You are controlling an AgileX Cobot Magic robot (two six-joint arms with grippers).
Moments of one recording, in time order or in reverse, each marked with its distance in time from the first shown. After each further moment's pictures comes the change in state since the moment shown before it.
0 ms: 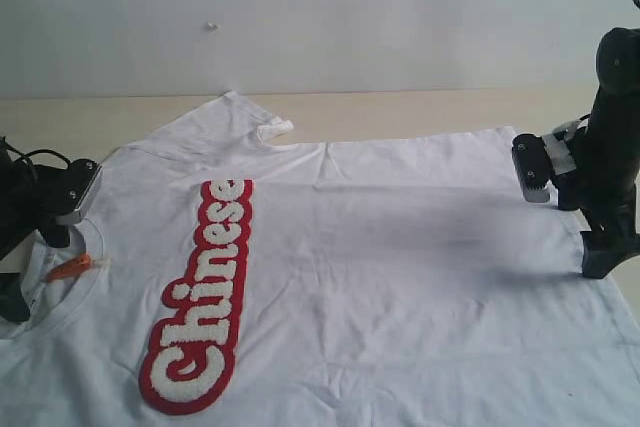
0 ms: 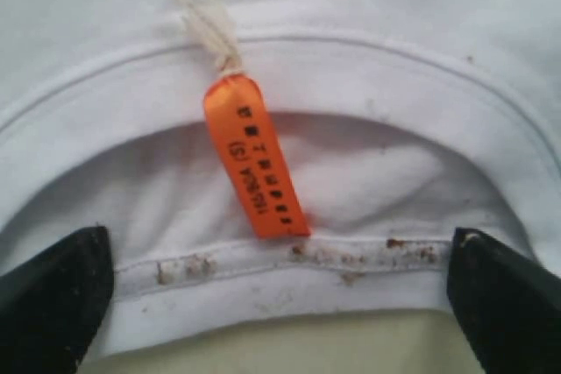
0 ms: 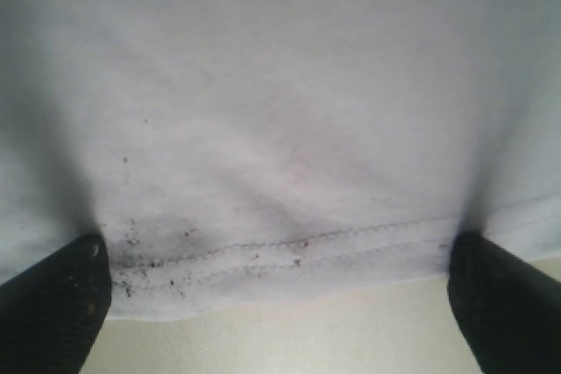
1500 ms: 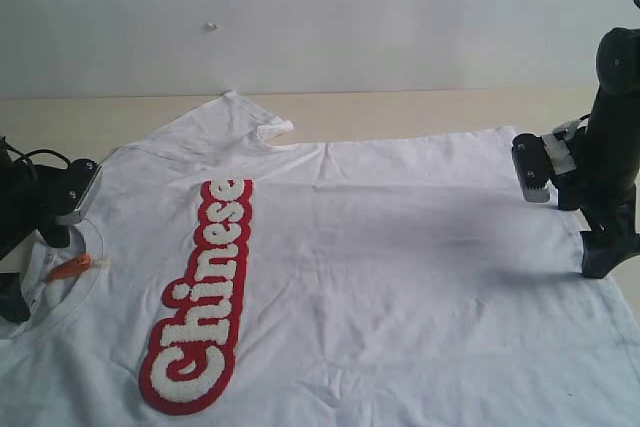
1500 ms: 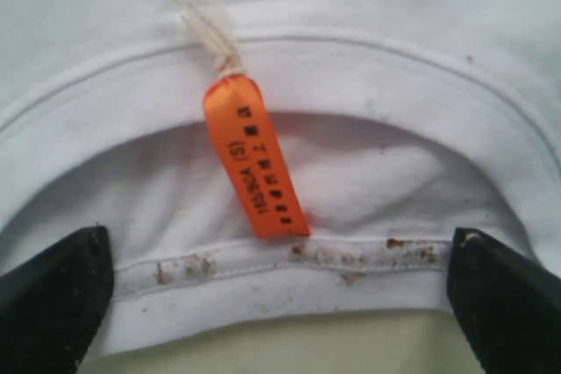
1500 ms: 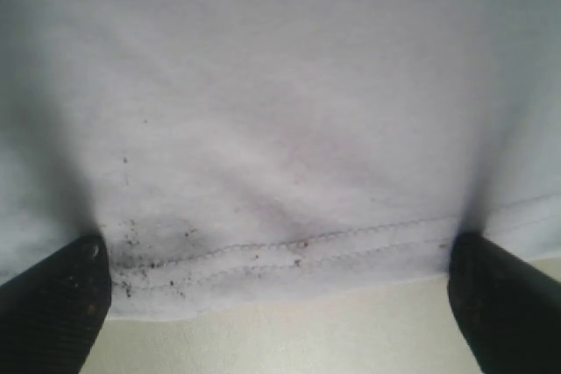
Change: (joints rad) left arm 0.000 0.000 0.000 0.000 0.000 0.000; right arm 0.000 0.001 0.000 0.006 -0.002 -0.002
